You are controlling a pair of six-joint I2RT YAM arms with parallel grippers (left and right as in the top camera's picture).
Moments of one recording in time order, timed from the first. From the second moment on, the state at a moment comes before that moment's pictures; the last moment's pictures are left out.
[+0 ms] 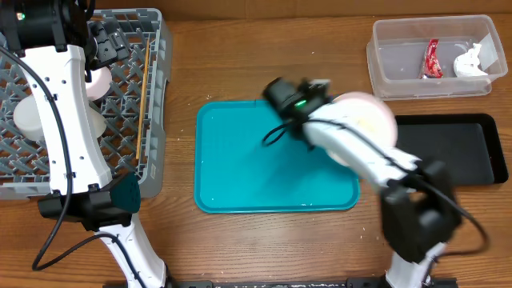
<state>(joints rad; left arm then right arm) 0.13 2.09 2.64 -1.69 -0.27 -0.35 0.58 1.93 1.51 -1.01 0.54 0.70</state>
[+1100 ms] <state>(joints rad) 0.13 2.09 2.64 -1.69 -0.27 -0.35 -0.38 1.76 1.52 -0.92 -0.24 0.58</state>
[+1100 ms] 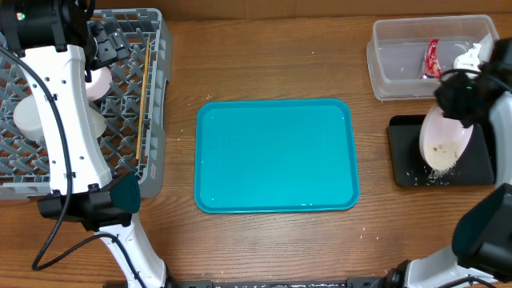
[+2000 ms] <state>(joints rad) 0.13 2.09 2.64 -1.69 -0.27 -0.35 -0.84 1.76 1.52 -0.87 -1.07 0.60</state>
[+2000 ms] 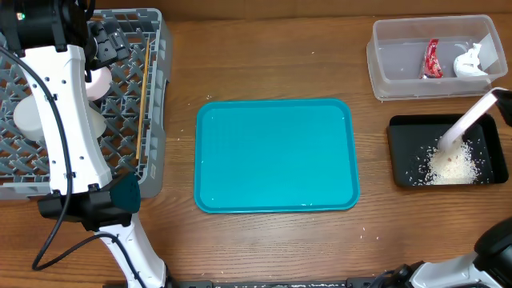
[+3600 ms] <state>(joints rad) 0.13 2.09 2.64 -1.69 -0.27 -0.35 -0.39 1.63 1.52 -0.98 -1.11 0.38</state>
